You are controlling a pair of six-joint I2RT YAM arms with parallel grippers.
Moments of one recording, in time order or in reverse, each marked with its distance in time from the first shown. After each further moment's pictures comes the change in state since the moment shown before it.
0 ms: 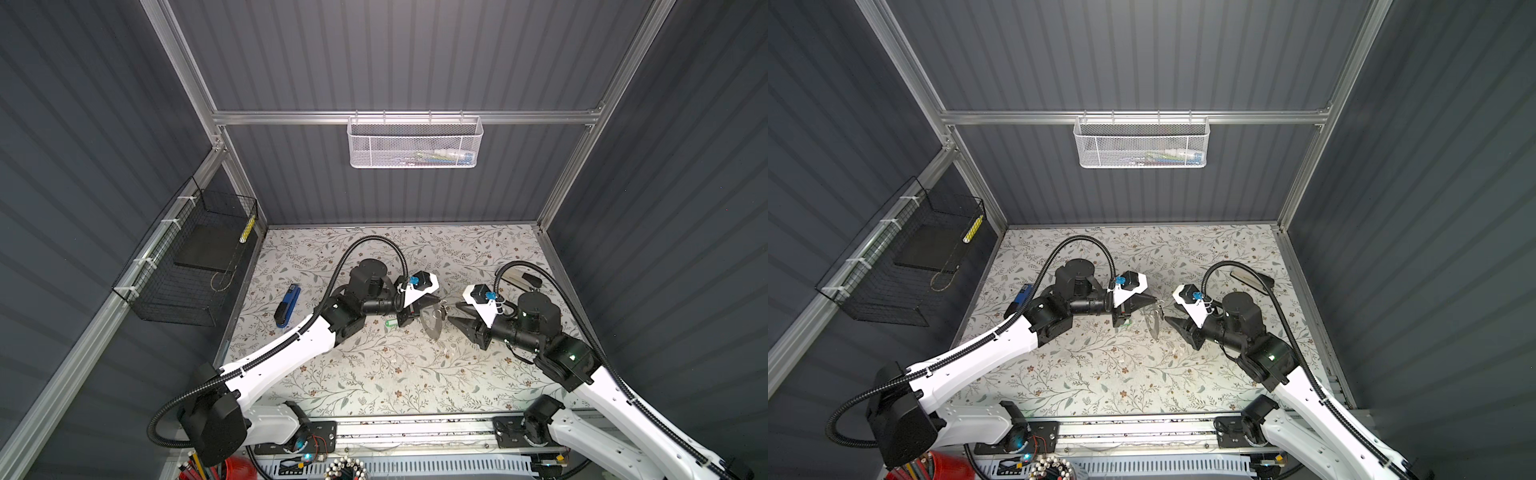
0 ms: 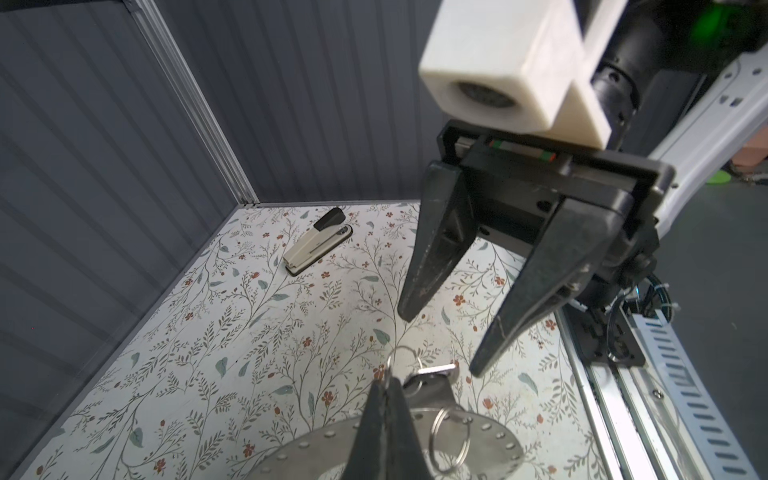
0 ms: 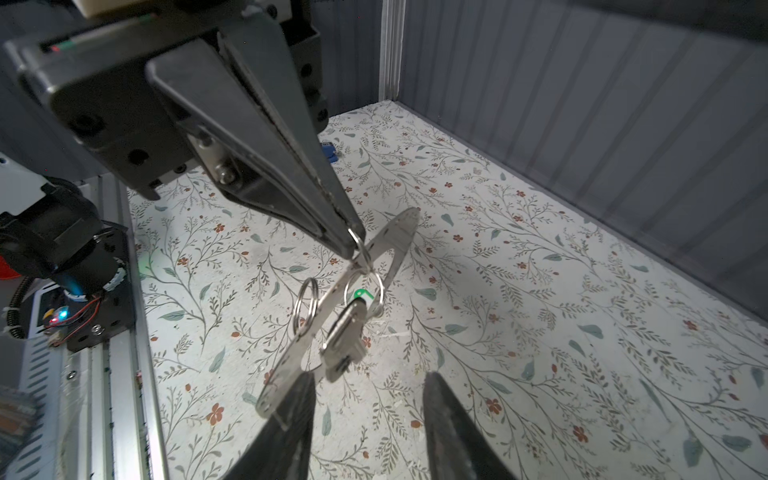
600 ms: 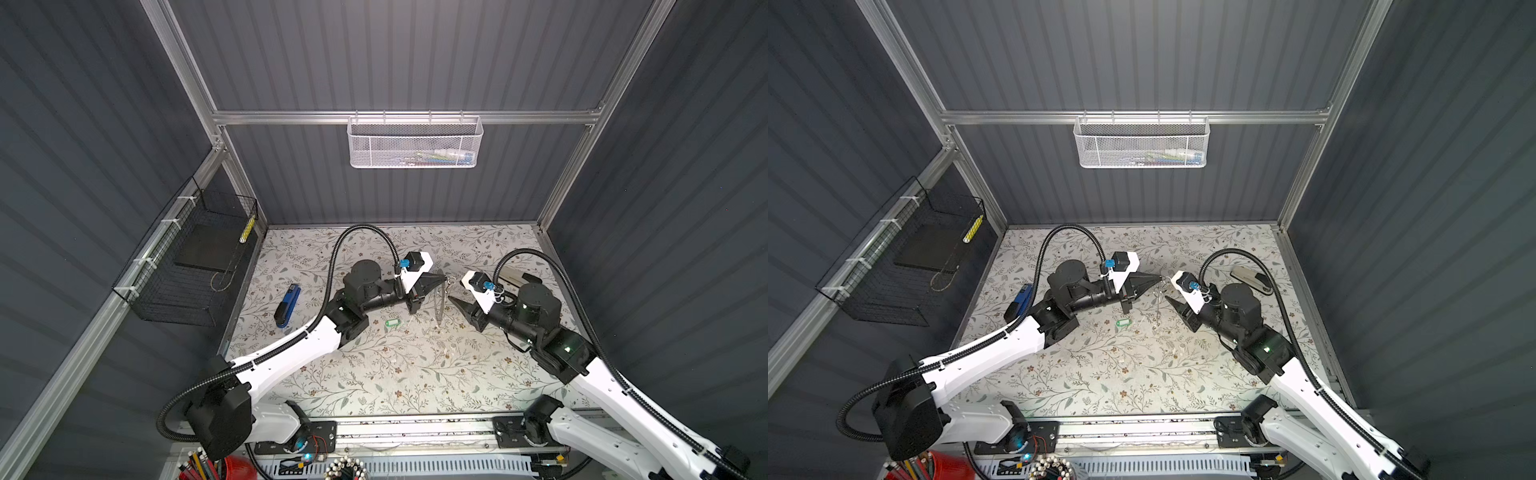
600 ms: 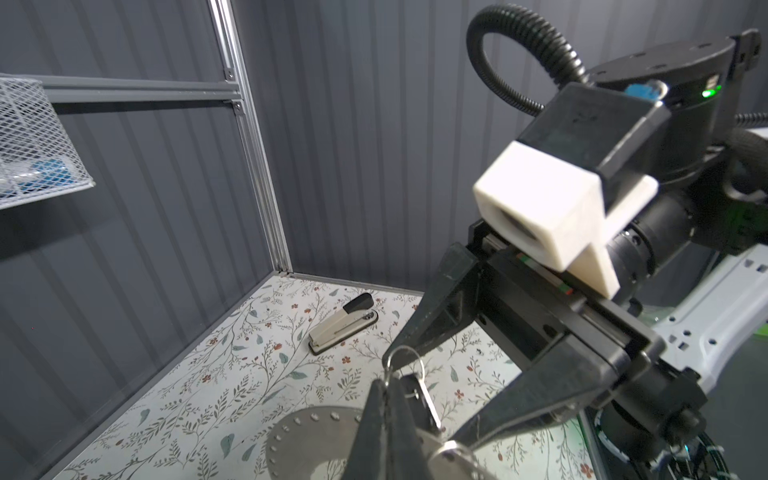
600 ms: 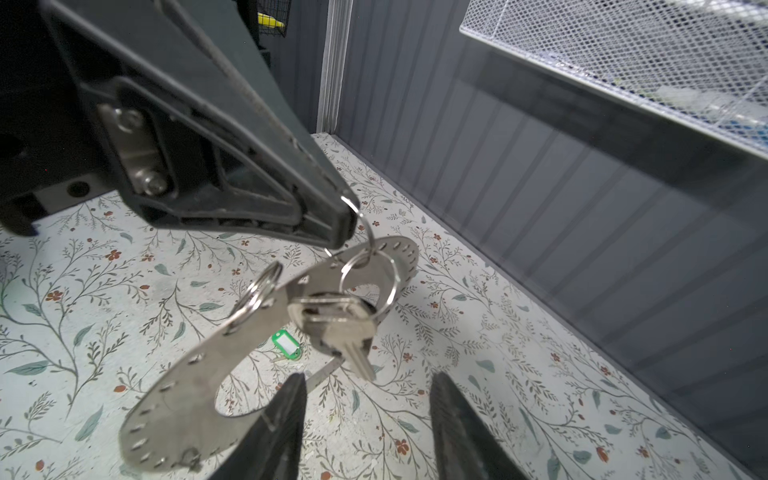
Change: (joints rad) left arm -0.010 0.042 -0.035 0.406 -0.082 -0.266; right arm 0.009 0.082 0.070 0.128 0.165 -0.138
